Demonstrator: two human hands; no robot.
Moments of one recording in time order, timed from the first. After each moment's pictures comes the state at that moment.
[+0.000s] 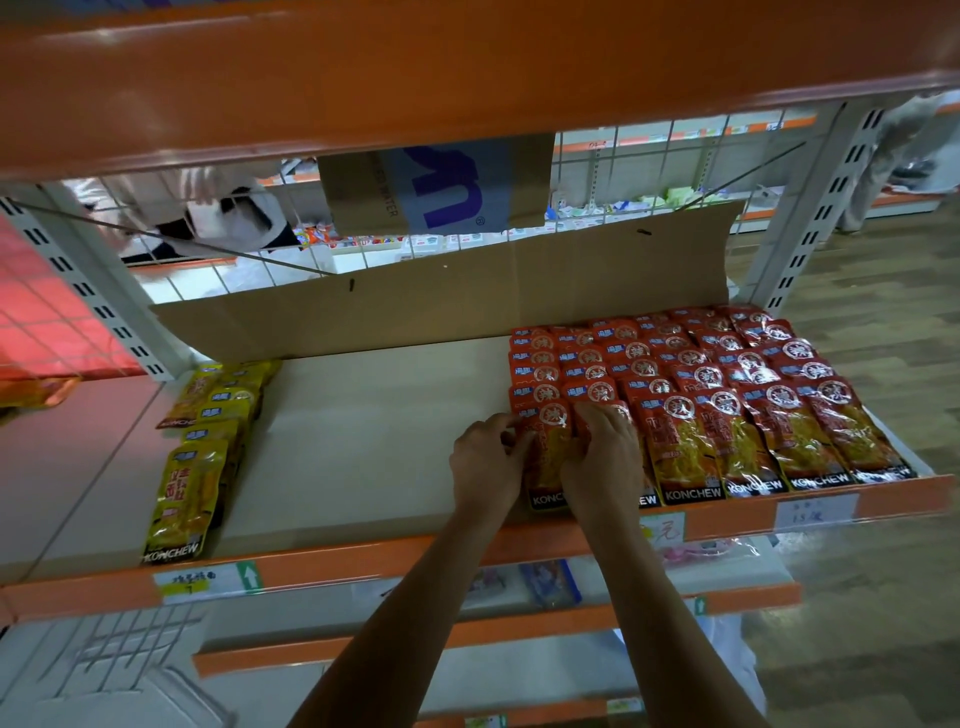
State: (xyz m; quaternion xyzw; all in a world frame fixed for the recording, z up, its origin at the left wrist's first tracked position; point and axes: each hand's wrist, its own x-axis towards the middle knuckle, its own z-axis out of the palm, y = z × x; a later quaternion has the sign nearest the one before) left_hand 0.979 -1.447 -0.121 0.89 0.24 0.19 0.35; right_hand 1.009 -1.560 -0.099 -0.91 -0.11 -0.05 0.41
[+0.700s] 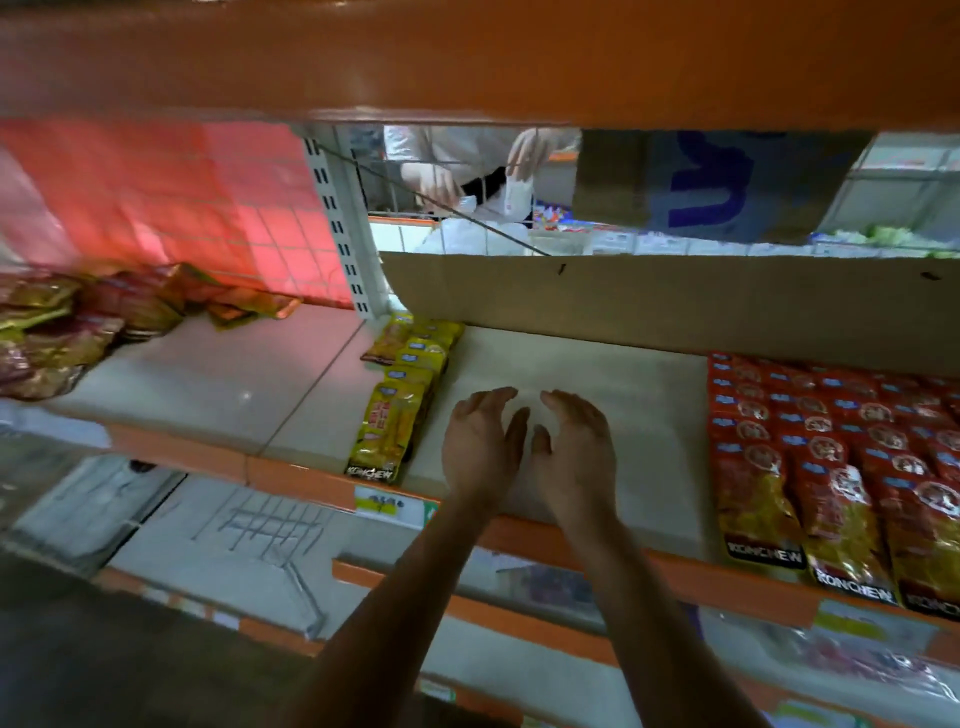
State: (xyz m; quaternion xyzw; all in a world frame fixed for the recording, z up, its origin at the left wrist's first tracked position) left_hand 0.869 -1.309 -0.102 0.86 0.34 0.30 0.23; right_hand 0.928 -1.390 -0.095 -0.86 -0.34 -0.03 0.38
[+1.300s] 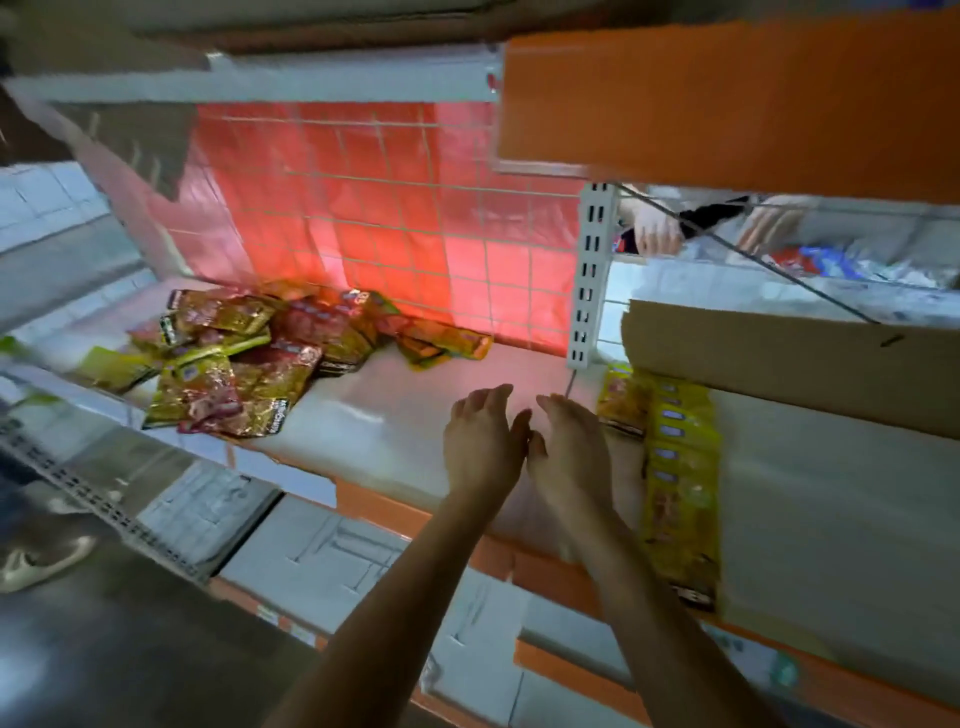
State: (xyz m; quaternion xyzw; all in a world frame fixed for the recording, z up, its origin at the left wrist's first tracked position) left_hand 0.720 -1.034 -0.098 0.85 0.41 0.28 0.15; right_hand 0.791 -1.107 -0.095 -0.84 -0.42 0.00 0.34
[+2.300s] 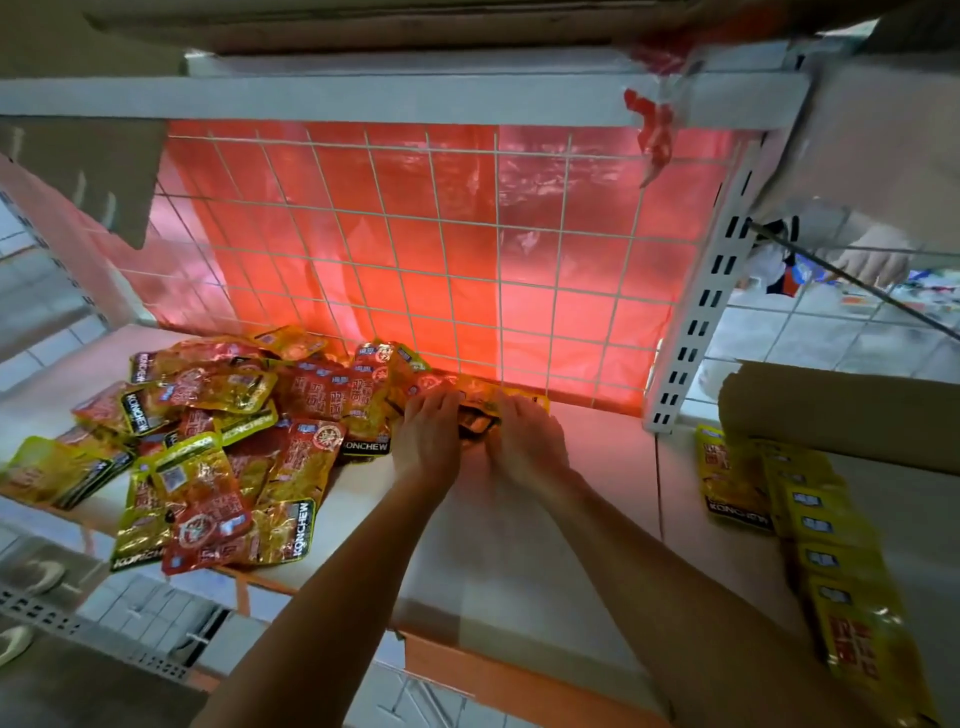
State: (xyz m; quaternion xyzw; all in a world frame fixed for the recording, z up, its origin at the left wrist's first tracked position) left_hand 0.705 -0.805 -0.119 0.90 0.41 0.14 0.05; right_hand 0.802 -0.893 -0.118 -0.87 -0.46 0.07 0.18
